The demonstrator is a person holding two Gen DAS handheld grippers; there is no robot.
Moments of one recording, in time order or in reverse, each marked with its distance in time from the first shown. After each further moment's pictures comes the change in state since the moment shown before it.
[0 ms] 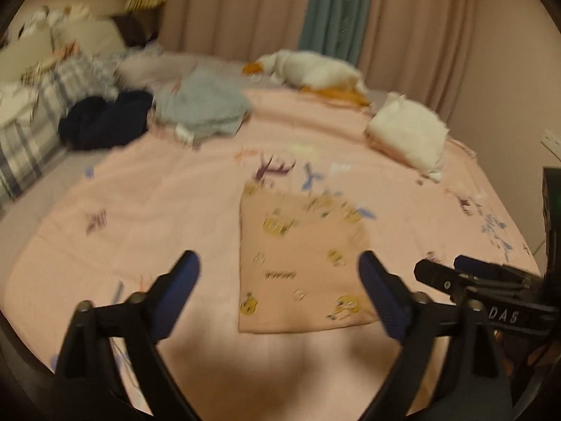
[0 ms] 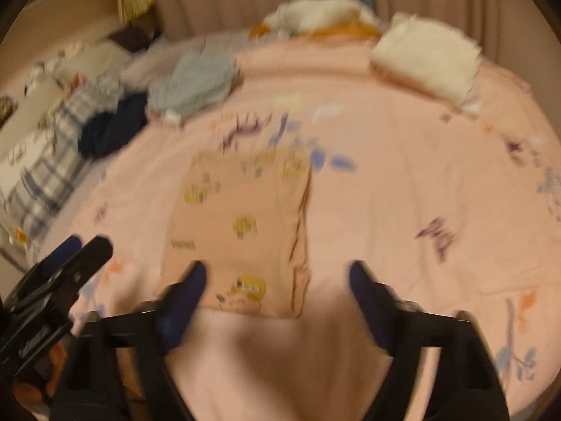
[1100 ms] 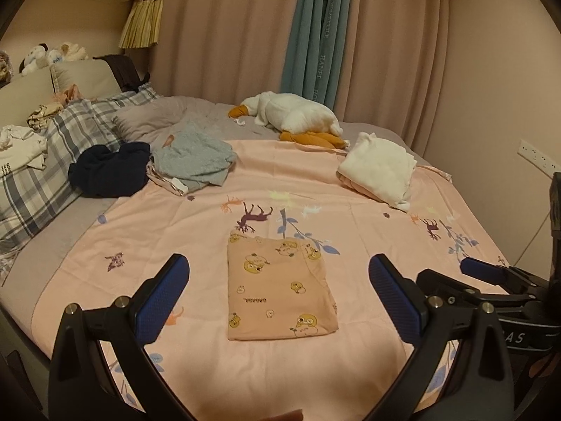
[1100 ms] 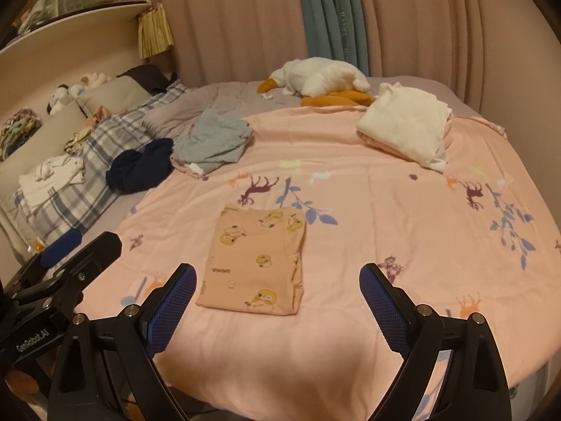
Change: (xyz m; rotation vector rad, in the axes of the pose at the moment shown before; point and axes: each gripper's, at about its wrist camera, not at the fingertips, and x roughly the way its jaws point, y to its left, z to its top) left arm -0.093 -0.030 0.035 0.018 -0.124 -0.023; right arm -0.103 0.017 0.005 -0.037 -0.161 -0.019
